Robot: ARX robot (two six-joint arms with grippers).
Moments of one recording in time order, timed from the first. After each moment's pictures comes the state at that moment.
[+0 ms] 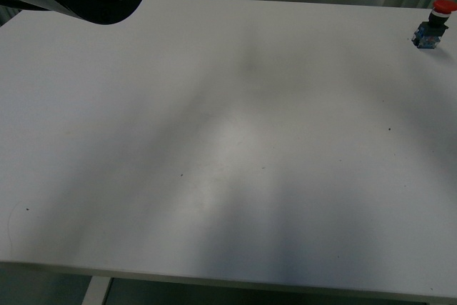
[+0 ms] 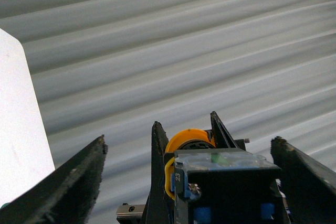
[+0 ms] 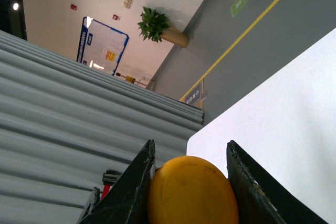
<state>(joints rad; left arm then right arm) -0.47 2.08 1.23 1.32 0.56 -1.57 0.21 1.47 0.91 0.53 -0.17 1.10</state>
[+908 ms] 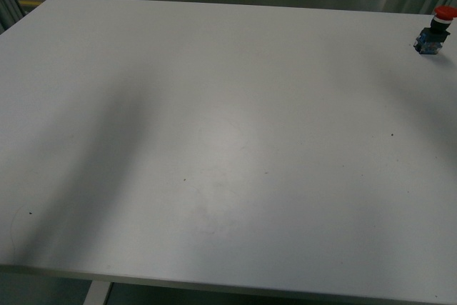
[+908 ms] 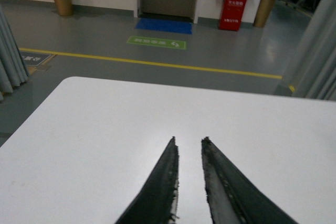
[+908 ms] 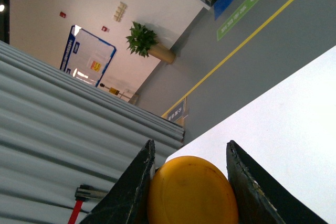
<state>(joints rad) -0.31 1.52 0.54 0.97 -0.31 -0.07 0.13 1.47 0.90 0.54 -0.16 1.00</state>
